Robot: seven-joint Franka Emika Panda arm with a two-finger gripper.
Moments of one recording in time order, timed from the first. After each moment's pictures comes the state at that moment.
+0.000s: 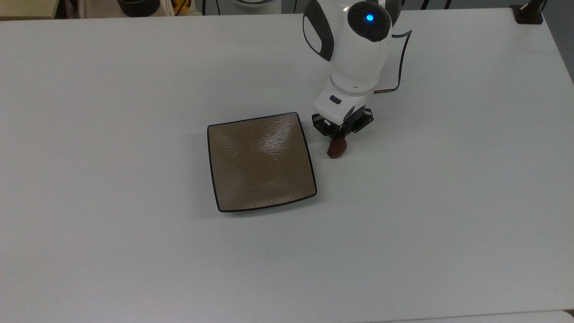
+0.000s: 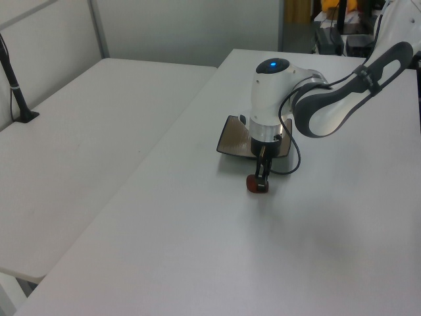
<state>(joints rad) 0.19 0.47 0.27 -1.75 -0.22 2.27 0.34</state>
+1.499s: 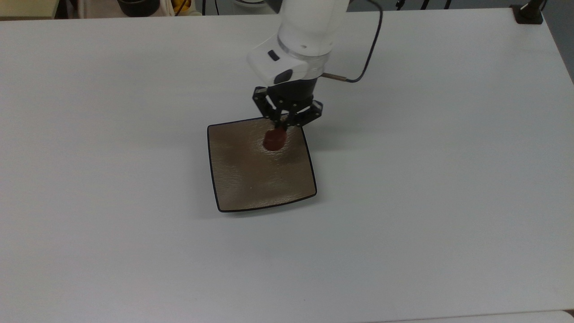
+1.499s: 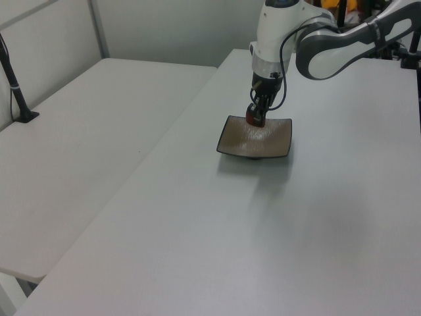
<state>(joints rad) 0.08 0.32 0.21 -1.67 -0.35 2.14 0.56</state>
